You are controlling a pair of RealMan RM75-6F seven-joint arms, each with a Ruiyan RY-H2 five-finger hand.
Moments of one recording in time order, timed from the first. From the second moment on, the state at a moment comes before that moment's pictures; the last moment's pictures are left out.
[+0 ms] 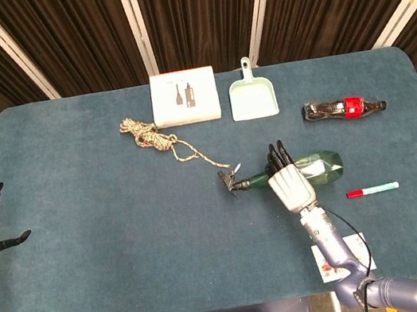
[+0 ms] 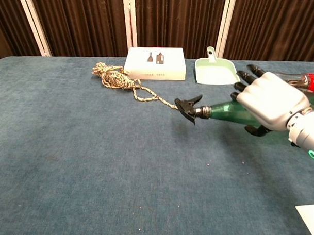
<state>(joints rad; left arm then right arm) -0.32 -1.27 -0.17 -1.27 1.24 1.17 0.09 0.57 -1.77 0.17 -1.19 -1.37 1.20 -1.09</state>
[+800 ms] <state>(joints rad) -0.31 -1.27 -0.15 -1.30 1.27 1.22 0.08 0.58 -1.77 0.11 -1.06 -1.71 1.58 -0.29</state>
